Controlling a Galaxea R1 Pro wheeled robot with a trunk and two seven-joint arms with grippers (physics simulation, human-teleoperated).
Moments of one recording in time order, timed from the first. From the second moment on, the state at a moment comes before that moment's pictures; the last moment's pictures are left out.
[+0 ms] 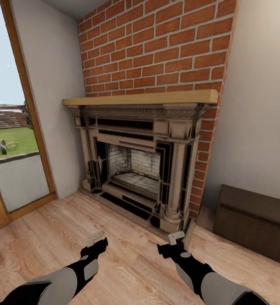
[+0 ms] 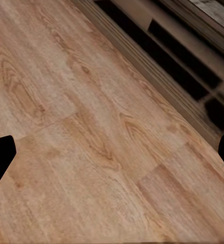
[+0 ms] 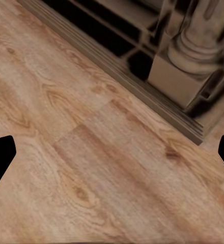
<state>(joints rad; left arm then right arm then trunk) -0.76 -0.08 0.10 0.04 0.25 -0.33 0.13 -0.69 0.09 0.48 -0.18 -0.29 -0.08 -0.04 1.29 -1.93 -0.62</state>
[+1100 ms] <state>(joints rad) -0.76 -0.08 0.10 0.04 0.25 -0.33 0.13 -0.69 0.09 0.48 -0.18 -0.29 -0.08 -0.10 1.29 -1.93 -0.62</state>
